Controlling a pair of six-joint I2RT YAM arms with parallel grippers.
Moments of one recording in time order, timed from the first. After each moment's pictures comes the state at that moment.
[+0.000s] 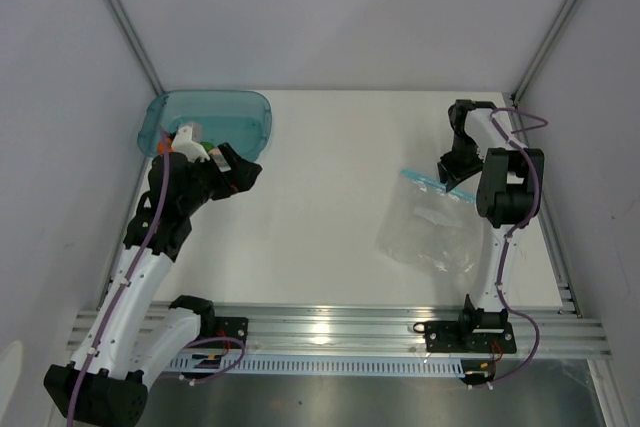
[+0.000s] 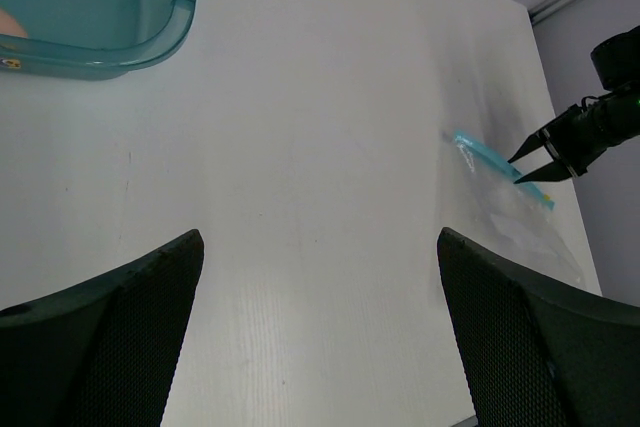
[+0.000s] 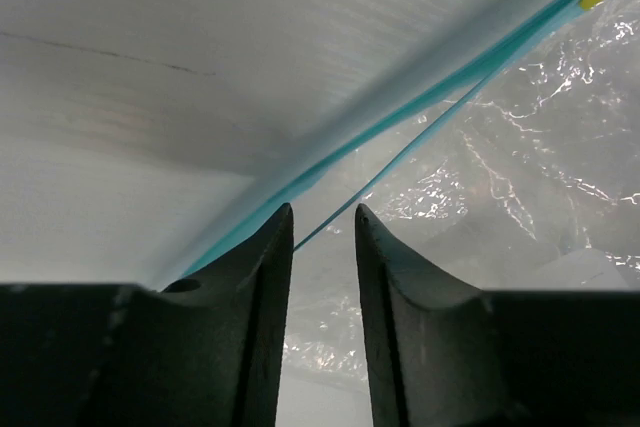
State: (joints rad) left arm -0.18 0.83 0.85 -0.38 0.17 -0.51; right arm 0.00 2.20 1.81 -1.23 0.18 1.16
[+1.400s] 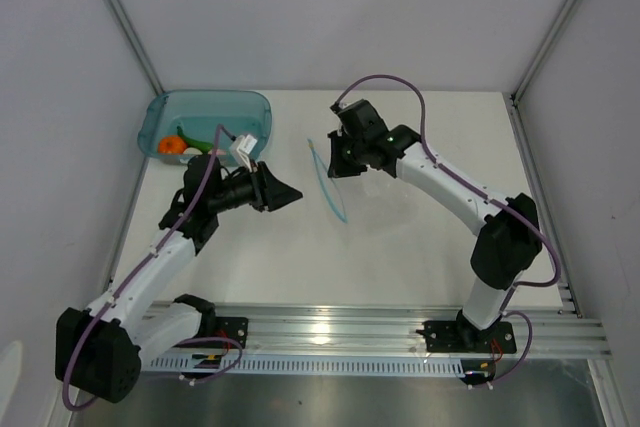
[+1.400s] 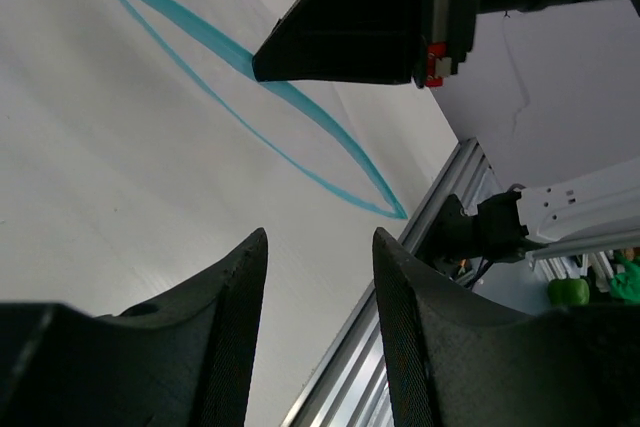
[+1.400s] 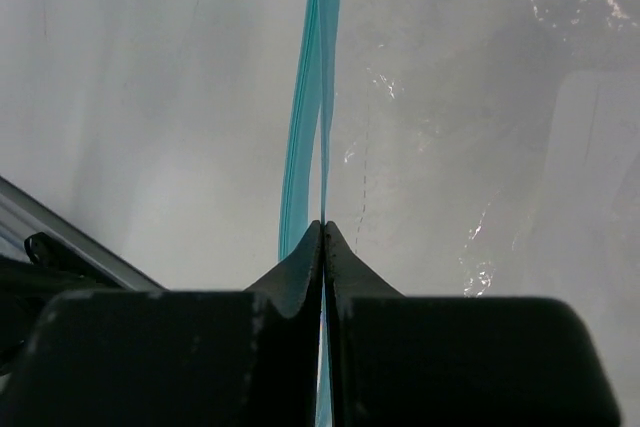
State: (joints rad) left arm -0.30 0.98 0.68 0.01 0.71 -0.55; right arm 0.70 1.75 1.61 -0.67 -0.09 0.46
